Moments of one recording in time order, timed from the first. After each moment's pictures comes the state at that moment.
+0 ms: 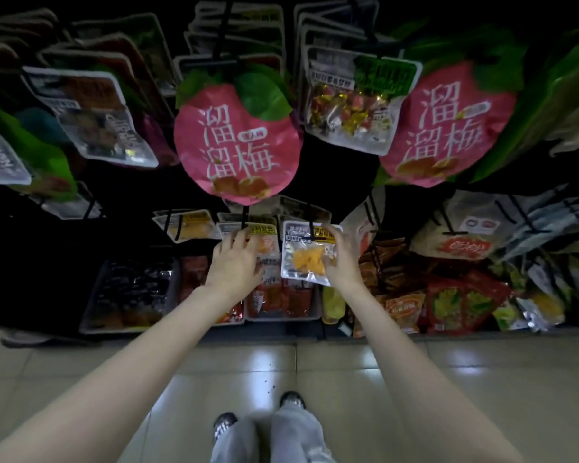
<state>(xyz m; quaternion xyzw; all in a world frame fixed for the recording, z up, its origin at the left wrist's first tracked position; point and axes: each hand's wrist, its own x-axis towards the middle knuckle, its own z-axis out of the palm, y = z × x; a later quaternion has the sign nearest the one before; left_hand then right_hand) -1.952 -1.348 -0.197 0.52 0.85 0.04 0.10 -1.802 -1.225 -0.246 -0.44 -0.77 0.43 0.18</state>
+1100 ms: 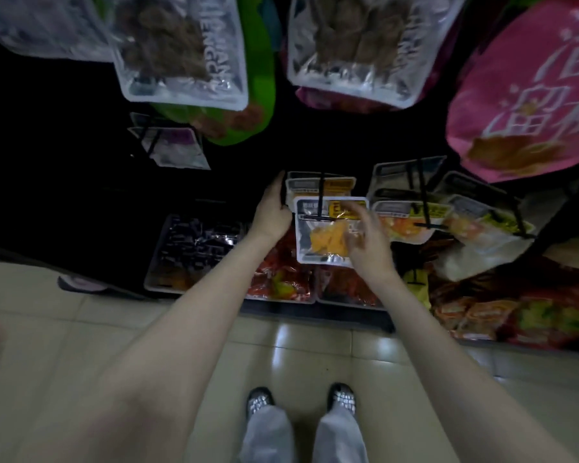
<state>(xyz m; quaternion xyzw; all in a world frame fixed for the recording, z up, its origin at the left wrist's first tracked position) -2.171 -1.419 -0.276 0.30 0.80 0.44 0.28 -2.013 -1.351 -0.278 -0.39 -0.79 0.43 0.17</state>
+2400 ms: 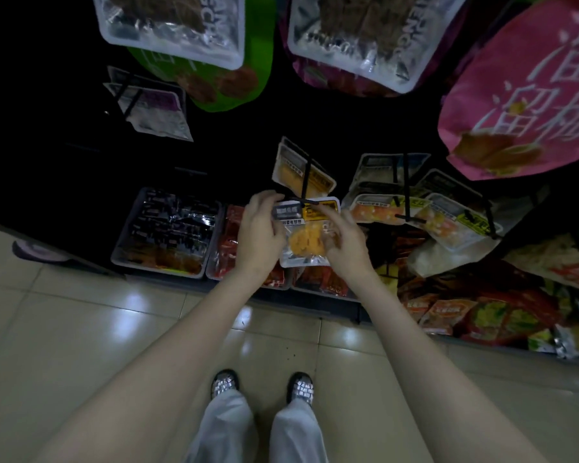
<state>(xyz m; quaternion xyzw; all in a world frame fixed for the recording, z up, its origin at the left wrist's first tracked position) -2.113 -1.455 -0.300 0.34 0.82 0.45 0.11 -1.999 -1.357 -0.285 -0.33 -0.84 0.42 0.13</state>
